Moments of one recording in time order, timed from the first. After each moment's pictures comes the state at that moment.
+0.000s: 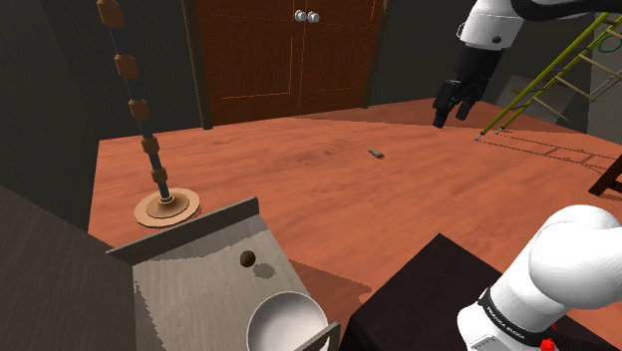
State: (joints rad) arm -0.01 -0.79 -0.02 -2.30 -0.08 1.54 0.08
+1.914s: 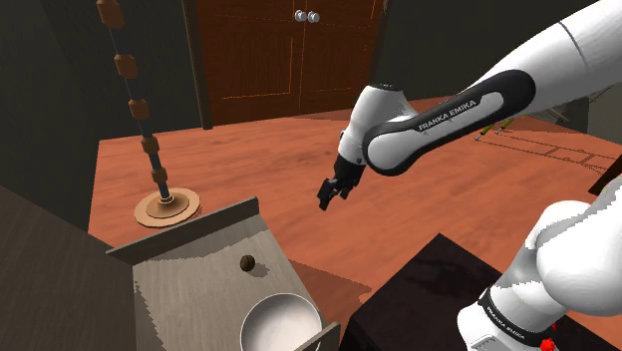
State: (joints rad) arm 0.19 -0.19 0.13 -2.56 0.14 2.53 0.13
